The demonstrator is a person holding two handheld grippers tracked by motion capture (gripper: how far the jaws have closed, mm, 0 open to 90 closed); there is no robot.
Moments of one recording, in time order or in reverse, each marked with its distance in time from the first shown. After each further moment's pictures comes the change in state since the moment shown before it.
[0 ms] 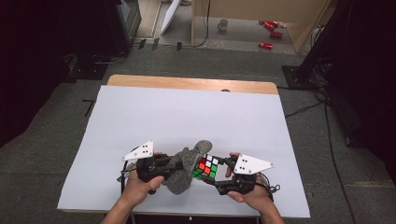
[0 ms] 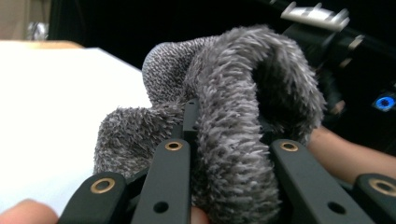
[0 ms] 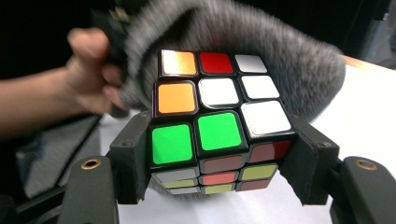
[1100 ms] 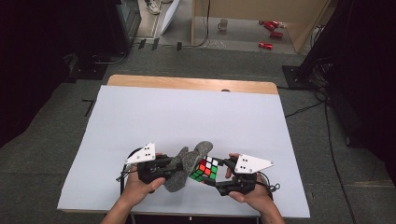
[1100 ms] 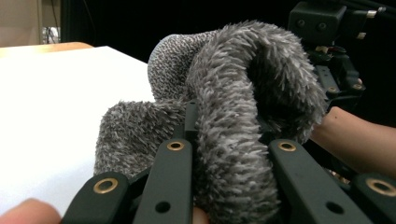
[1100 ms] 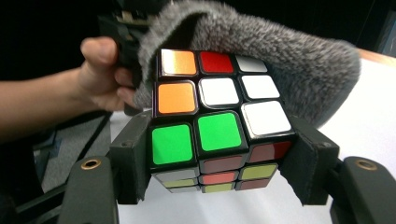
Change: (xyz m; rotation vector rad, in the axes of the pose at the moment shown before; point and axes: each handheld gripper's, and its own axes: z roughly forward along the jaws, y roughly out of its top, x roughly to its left) left arm 0.002 -0.007 0.002 0.058 0.049 0.071; right arm -0.003 -0.001 -0.003 -0.014 0.057 0.040
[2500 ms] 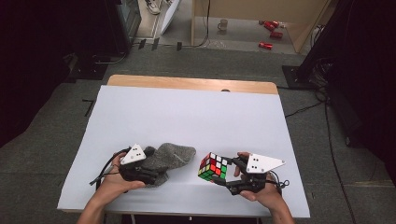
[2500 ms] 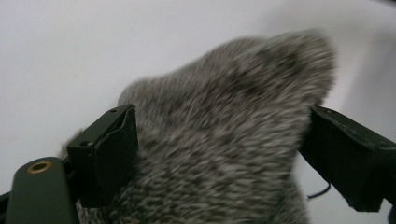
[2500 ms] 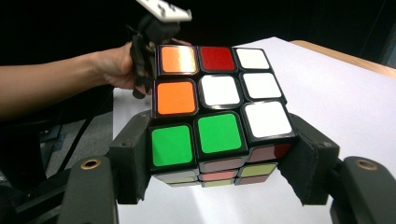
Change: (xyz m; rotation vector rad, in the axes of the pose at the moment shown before) left arm 0.033 -0.033 -0.038 0.387 0.456 0.041; right arm -0.015 -0.006 -0.022 -0.010 0.032 -0.042
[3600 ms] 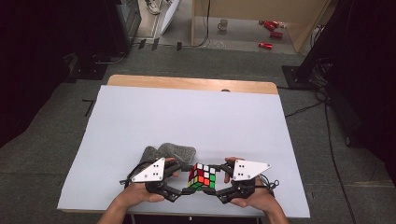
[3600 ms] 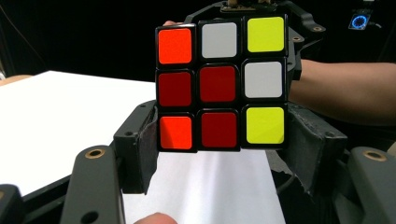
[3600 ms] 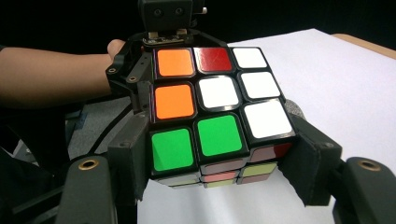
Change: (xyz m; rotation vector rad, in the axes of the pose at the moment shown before) left arm -0.064 0.021 0.026 -0.438 -0.575 0.250; right arm 0.020 0.001 0.024 0.061 0.098 -0.054
